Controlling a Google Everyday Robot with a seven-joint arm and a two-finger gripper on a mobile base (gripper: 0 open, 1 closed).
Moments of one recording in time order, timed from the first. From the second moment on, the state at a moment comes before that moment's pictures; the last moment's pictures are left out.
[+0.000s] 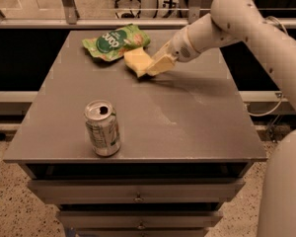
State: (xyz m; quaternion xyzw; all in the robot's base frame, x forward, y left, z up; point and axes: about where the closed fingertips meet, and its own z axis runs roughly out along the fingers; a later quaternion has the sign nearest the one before) arm 0.711 -0.049 0.857 -0.54 0.73 0.21 0.37
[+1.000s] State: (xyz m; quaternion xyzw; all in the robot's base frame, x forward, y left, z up) arm 0.735 0.008 0.857 -0.54 0.72 0.22 0.38
